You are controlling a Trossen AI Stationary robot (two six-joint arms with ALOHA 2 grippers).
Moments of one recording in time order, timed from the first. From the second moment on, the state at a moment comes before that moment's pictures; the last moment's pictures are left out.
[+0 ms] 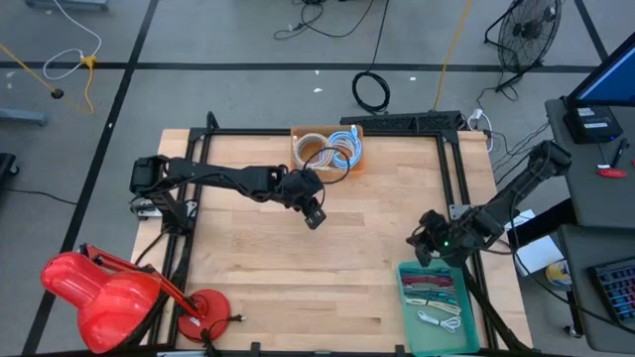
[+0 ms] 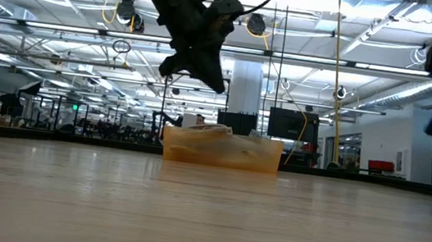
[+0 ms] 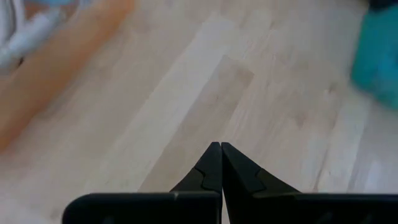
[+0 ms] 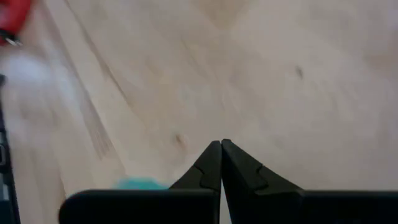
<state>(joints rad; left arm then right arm) 0.08 1.71 1.25 -0.43 -0.02 -0.51 0.72 0.74 0.40 -0.64 0.55 1.36</state>
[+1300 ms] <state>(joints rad) 0.14 1.71 1.25 -0.25 0.11 -0.55 -0.31 0.34 0.22 -0.08 -0.16 0.37</state>
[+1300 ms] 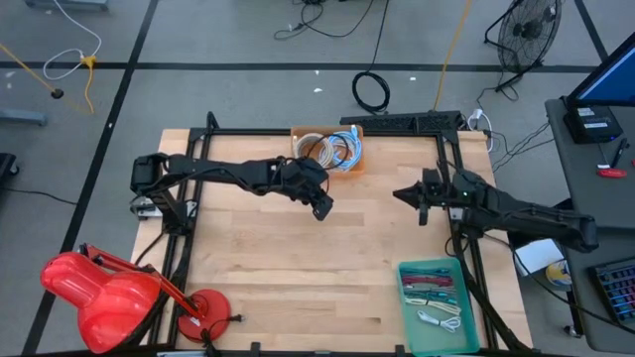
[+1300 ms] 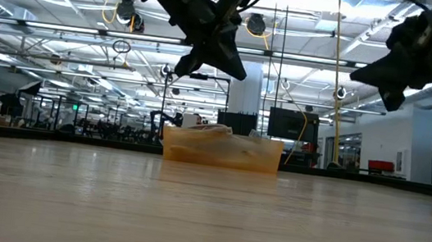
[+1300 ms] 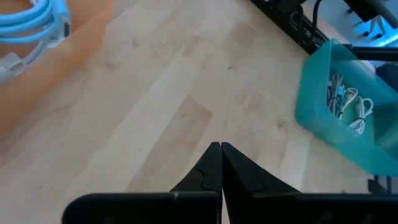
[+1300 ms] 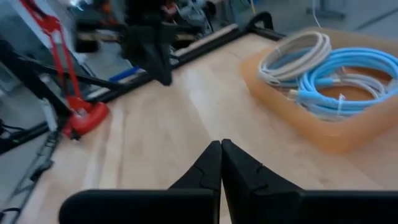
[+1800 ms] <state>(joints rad) 0.18 1.71 1.25 -0.24 0.14 -0.54 -0.19 0.08 0.16 -0.16 -0.18 0.41</state>
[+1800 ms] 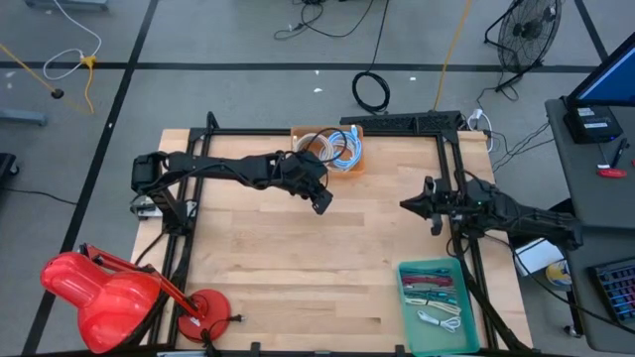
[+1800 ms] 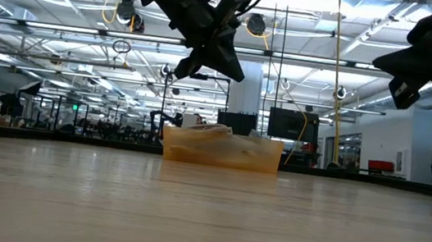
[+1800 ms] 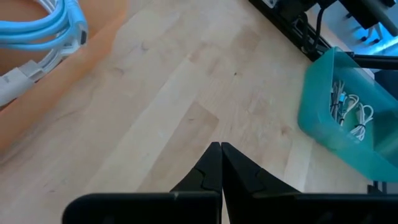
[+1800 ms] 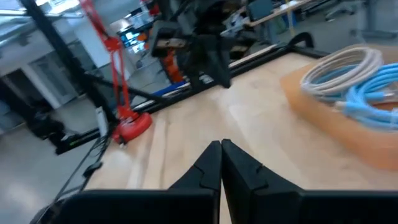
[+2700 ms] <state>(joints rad) 0.18 1.71 1.25 -0.28 0.18 -0.58 0.03 0.01 0.02 0.08 0.05 0.38</state>
